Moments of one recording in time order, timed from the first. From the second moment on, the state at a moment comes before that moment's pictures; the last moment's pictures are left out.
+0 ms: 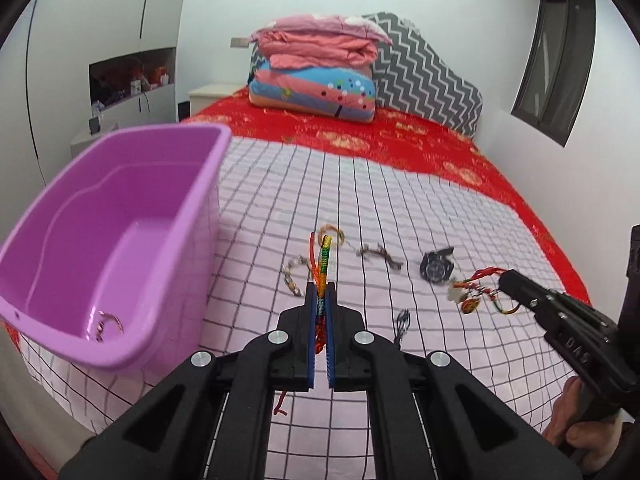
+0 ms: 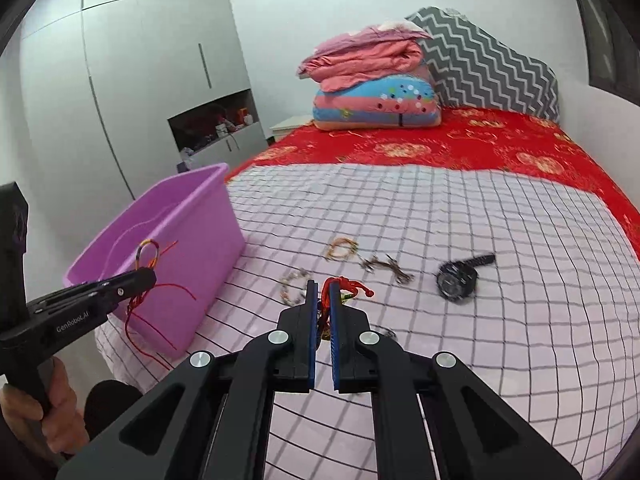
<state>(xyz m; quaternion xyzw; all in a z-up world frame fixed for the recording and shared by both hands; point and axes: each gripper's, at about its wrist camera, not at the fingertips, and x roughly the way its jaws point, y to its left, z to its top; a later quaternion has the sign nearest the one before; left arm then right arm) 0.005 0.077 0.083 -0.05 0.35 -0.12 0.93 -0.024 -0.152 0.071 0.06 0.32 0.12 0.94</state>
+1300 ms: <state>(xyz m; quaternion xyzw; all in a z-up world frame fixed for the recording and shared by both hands) 0.075 0.279 0.055 -0.11 0.37 0.06 0.92 0.116 0.127 0.082 -0.02 0.38 0.29 0.88</state>
